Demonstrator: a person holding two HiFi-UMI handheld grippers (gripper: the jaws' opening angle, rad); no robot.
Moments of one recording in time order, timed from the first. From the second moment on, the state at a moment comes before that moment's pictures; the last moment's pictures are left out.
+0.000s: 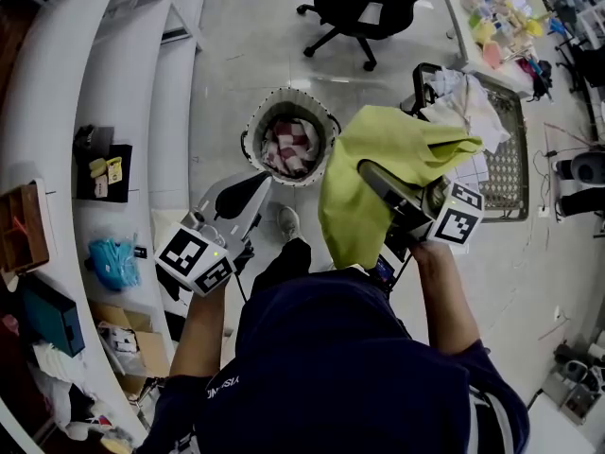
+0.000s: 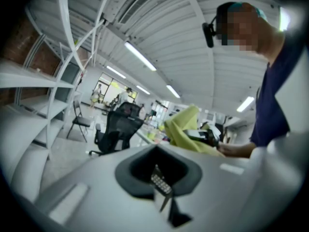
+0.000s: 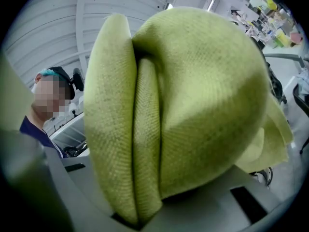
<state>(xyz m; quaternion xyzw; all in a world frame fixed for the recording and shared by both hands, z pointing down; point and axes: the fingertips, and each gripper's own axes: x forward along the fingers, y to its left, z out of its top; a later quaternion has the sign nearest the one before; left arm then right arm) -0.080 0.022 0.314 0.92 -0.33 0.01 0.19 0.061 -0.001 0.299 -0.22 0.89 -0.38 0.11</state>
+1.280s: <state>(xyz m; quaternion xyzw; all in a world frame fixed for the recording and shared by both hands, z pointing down) -0.132 -0.073 0.340 0.91 -0.34 0.02 0.22 0.008 -0.116 0.341 -0.24 0.88 -0.40 0.06</state>
